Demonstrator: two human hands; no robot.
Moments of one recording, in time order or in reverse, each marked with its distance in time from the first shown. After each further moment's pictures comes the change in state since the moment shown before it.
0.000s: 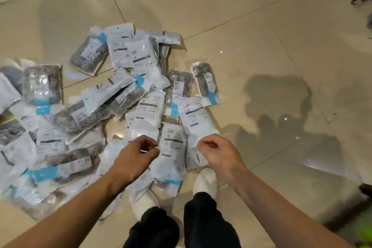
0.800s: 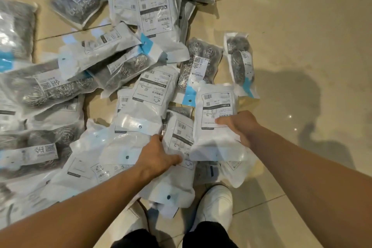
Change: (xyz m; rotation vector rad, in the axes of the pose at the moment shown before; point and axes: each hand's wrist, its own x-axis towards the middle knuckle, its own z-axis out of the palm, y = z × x) left_hand 0.193 -0.125 0.133 -0.078 -0.042 -0.203; right_hand 0.280 0.068 0.055 -0.116 0.034 0.218
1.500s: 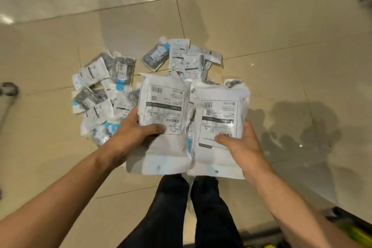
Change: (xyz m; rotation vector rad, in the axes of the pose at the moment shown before) left_hand -0.503 0.128 -0.288 -0.539 0.069 0.206; right_hand -0.572 -0.106 -0.154 0.270 -0.100 -0.322
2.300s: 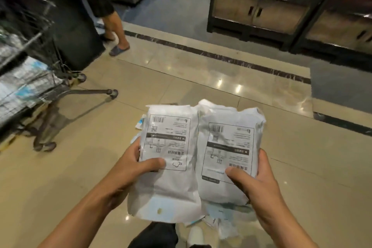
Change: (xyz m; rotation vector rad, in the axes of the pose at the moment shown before) left_hand -0.325 0.012 -0.017 -0.482 0.348 0.364; right_hand -0.223 -0.118 -0.028 -0.125 -0.467 -0.505
